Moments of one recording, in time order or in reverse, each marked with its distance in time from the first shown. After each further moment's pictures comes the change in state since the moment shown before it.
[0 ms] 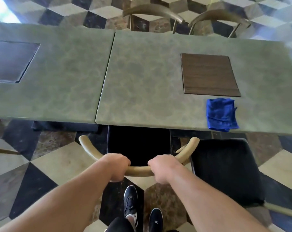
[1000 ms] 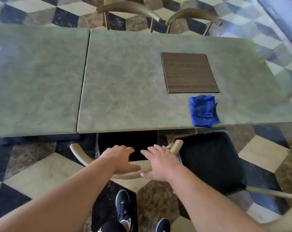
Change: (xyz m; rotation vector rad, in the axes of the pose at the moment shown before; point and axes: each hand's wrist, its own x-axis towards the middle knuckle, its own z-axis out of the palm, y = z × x) left_hand 0.035 0.020 -0.048 -0.165 0.085 0.021; right_hand 0.003 0.031 0.007 0.182 0.111 0.133
